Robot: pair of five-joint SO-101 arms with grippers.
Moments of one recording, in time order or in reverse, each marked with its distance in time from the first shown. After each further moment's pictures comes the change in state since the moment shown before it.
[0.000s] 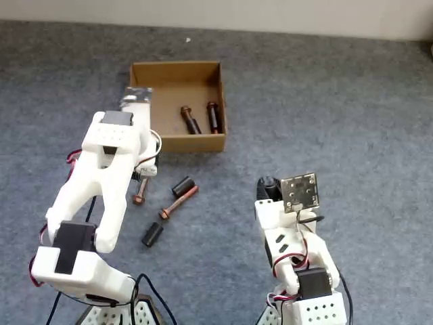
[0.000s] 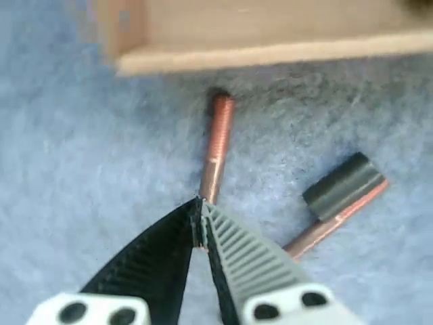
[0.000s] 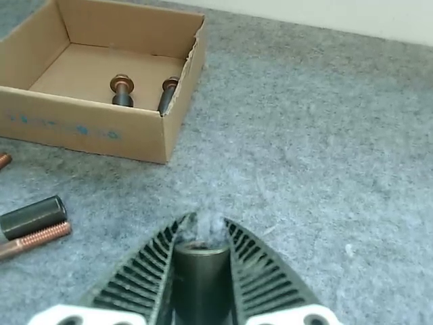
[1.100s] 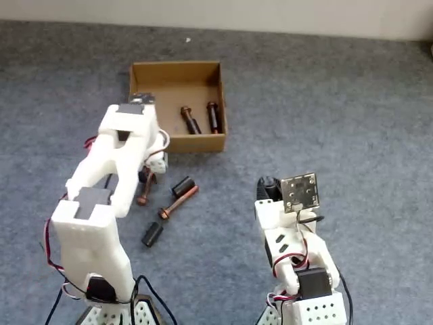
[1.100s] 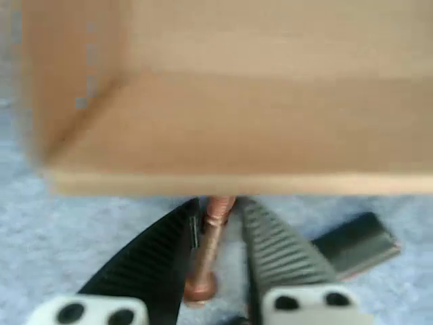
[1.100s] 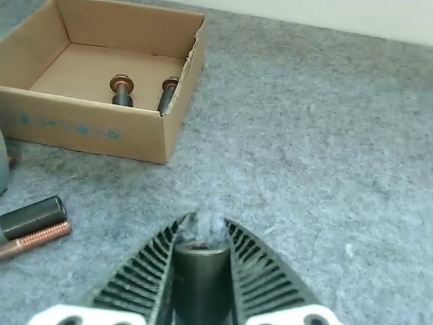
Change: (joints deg) left arm -1.4 22.4 -14.2 1.3 -2.5; right arm 0.0 0.0 0.0 0.0 0.0
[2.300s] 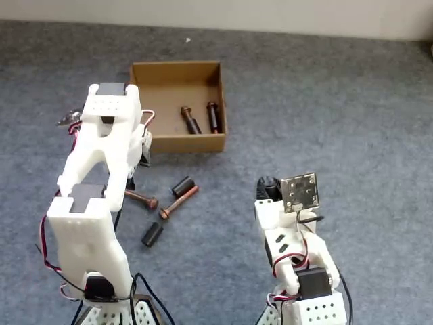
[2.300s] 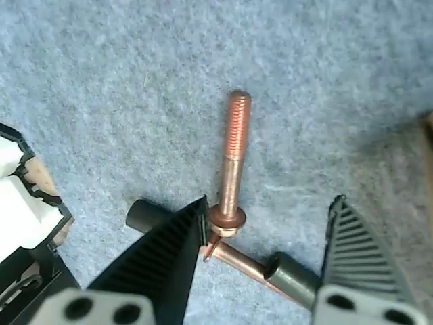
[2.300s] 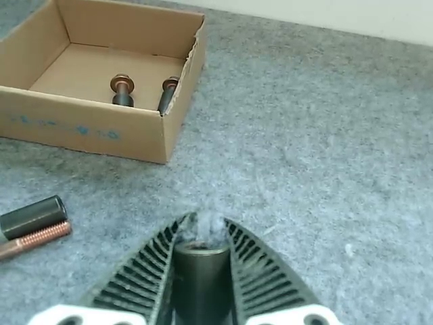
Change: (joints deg) left arm -2.1 1.2 -15.1 24.4 65.2; right arm 0.0 0.0 0.0 0.0 0.0
